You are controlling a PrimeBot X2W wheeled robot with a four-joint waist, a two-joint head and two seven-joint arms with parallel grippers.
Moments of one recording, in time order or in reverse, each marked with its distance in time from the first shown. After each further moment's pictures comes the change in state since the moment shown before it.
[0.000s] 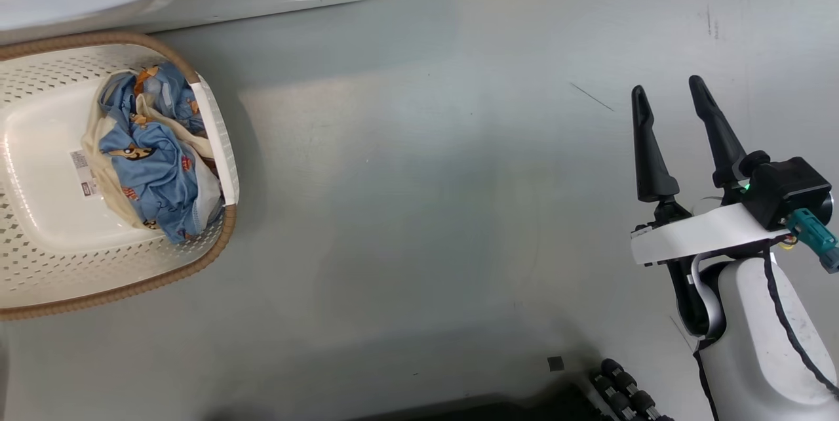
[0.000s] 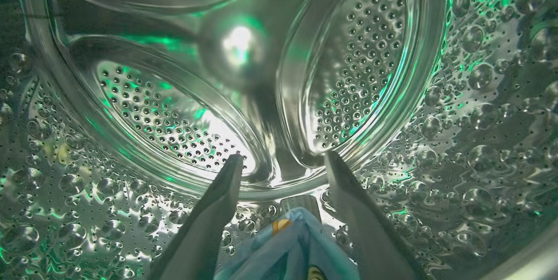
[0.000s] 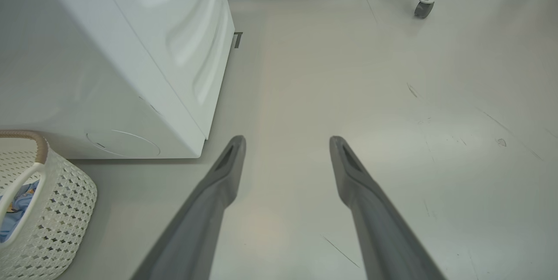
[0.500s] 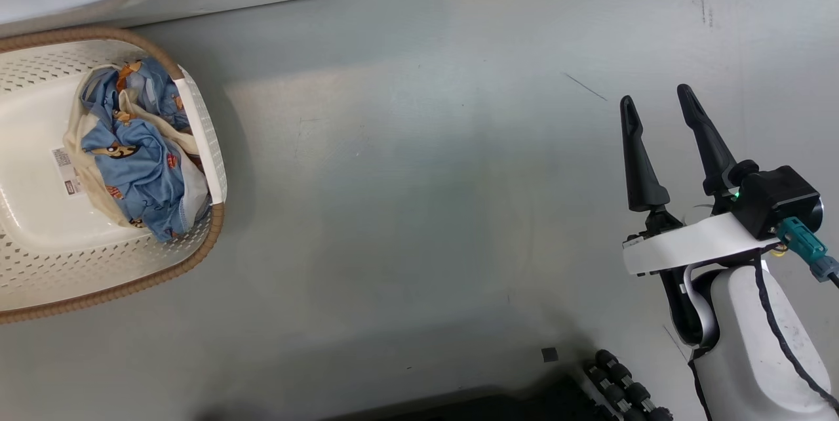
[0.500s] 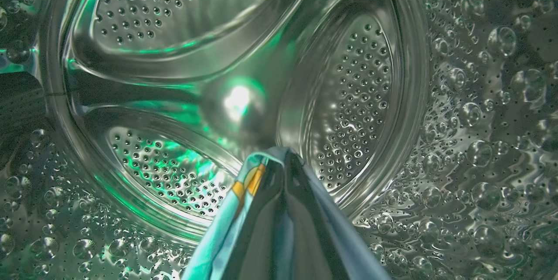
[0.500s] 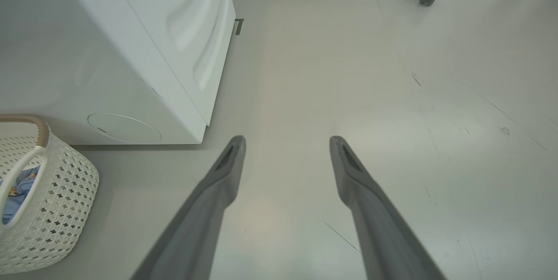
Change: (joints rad) left arm -0.006 0.046 -0.025 -0.154 0.030 -0.006 0.007; right arm 0.019 -0.002 0.021 -0.016 -0.003 0.000 0.000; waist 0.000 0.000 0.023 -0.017
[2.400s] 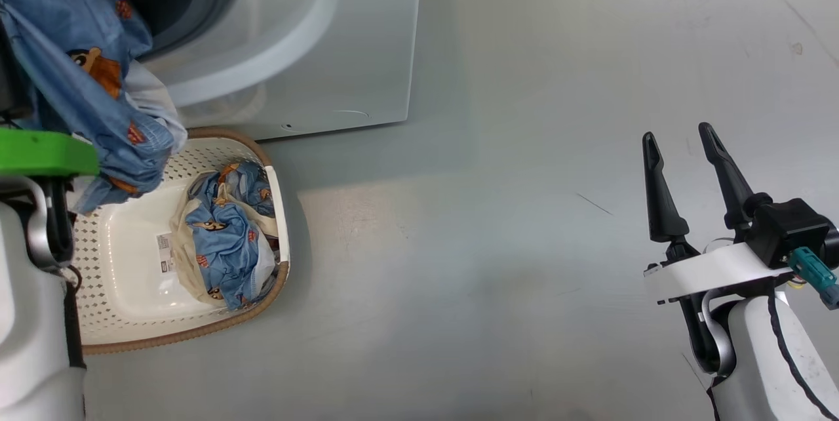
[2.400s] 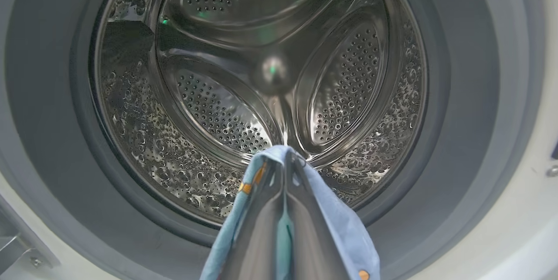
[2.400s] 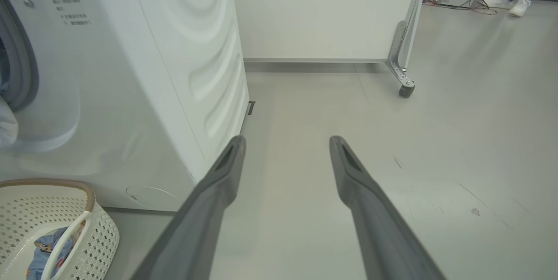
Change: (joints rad) left arm 0.711 -0.183 0.128 -0.263 -0.099 0.003 0.000; right arm 0.082 -0.020 -0.048 0.001 -0.030 0.000 0.000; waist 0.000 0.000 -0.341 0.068
